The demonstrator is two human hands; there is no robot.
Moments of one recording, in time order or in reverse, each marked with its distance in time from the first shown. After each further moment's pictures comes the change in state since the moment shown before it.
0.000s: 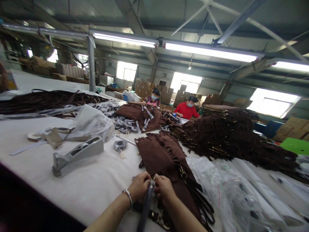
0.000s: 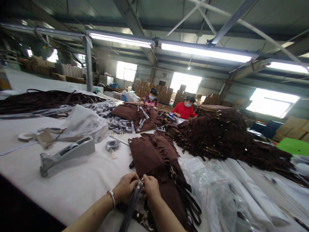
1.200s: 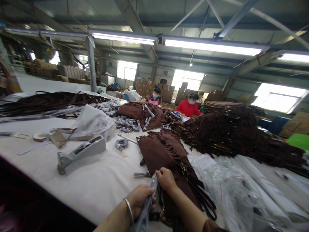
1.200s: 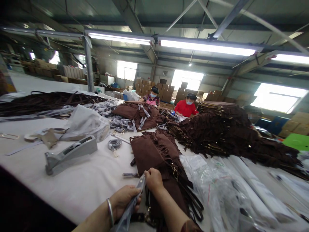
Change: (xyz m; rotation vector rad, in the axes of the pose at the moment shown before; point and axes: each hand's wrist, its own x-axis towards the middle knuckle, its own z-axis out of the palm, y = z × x) left_hand -0.040 0.023 0.023 -0.902 -0.214 -0.700; right_hand 0.023 -0.012 -0.022 -0.837 0.116 -0.495
